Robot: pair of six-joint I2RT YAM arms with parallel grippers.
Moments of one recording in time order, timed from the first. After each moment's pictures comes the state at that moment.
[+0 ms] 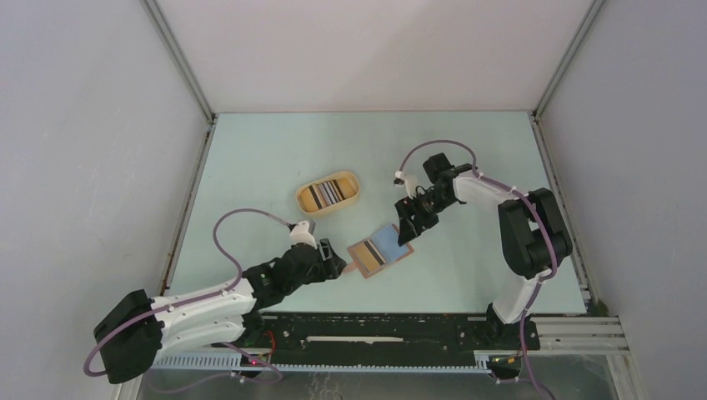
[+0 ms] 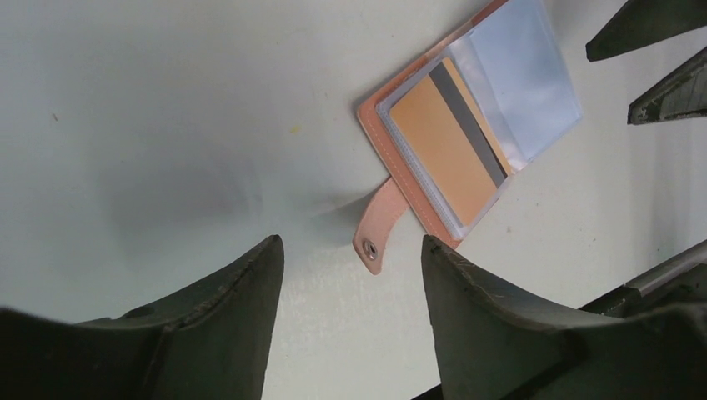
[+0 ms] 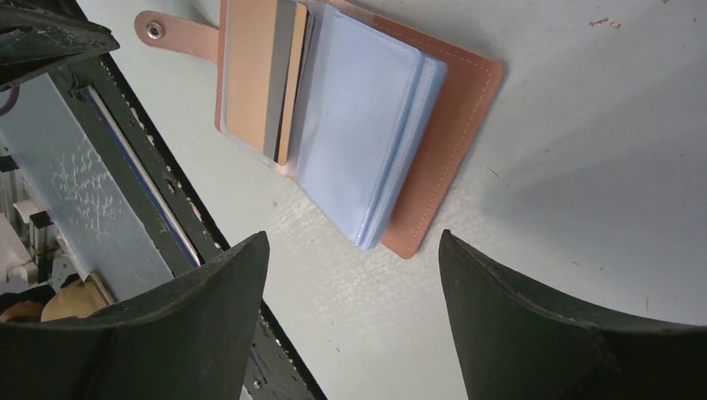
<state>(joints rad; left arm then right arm) -0.93 0.90 0.26 -0.02 -0.29 -0.91 0.37 1.78 1.14 -0.73 -0.72 -0.27</state>
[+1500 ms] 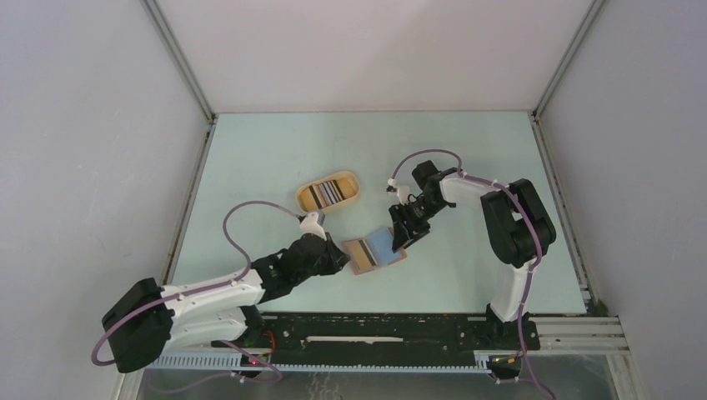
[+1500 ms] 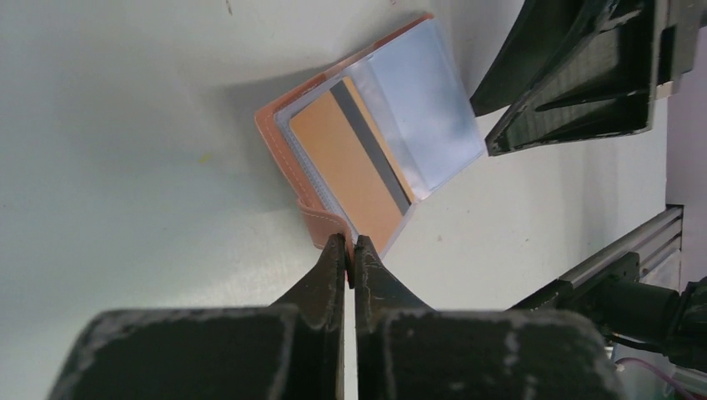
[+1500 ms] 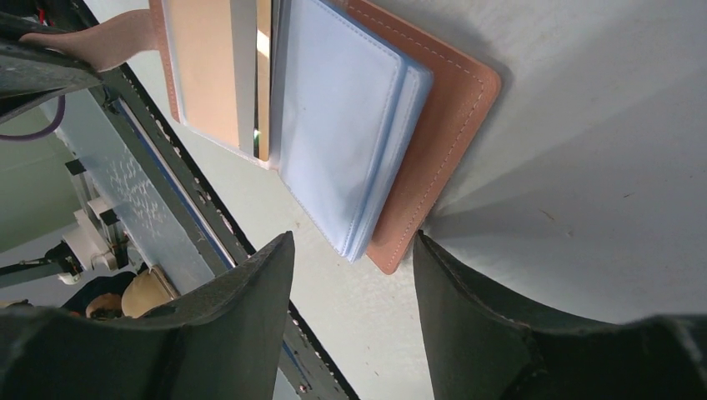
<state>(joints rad) -0.93 1.02 0.35 0.05 -0.21 -0.94 0.43 1.90 1.17 -0.72 -0.75 -0.14</state>
